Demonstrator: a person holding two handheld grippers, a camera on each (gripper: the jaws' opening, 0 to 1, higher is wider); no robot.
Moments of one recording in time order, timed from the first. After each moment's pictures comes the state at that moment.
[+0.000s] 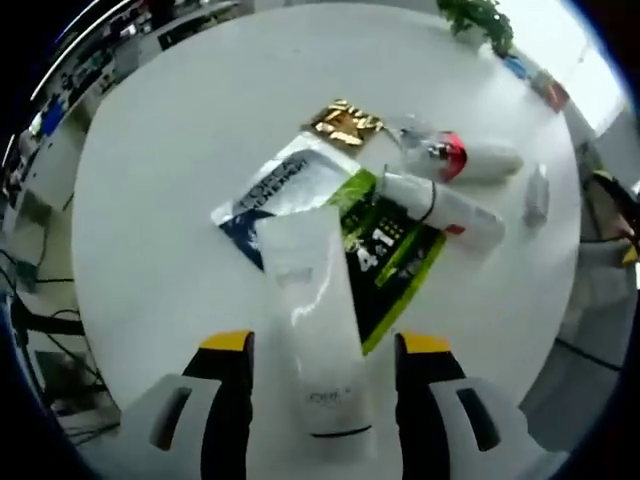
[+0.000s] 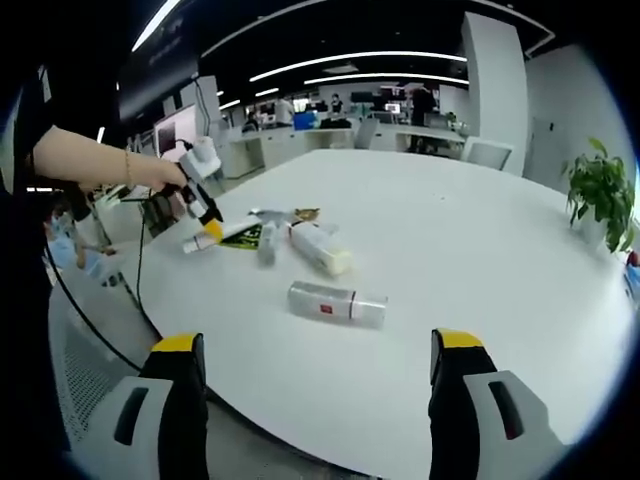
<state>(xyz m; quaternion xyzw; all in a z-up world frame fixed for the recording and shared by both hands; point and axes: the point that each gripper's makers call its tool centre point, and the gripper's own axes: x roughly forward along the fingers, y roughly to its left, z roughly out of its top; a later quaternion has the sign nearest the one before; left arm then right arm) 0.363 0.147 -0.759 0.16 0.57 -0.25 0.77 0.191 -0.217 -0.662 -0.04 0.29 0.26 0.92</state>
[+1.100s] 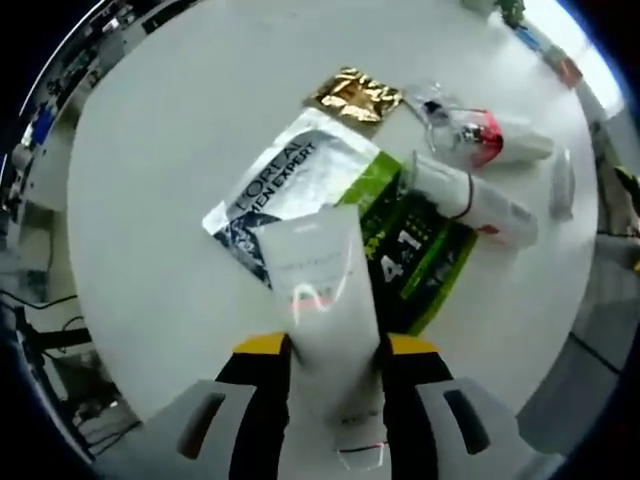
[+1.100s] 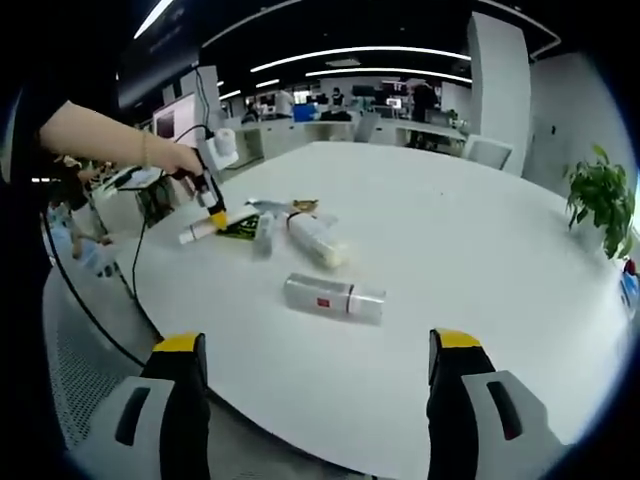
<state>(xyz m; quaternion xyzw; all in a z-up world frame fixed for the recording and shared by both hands) 0.364 0.144 -0.774 0.20 0.61 -0.23 0.73 0.191 -0.220 -0.670 -0.06 0.30 0.25 0.92</state>
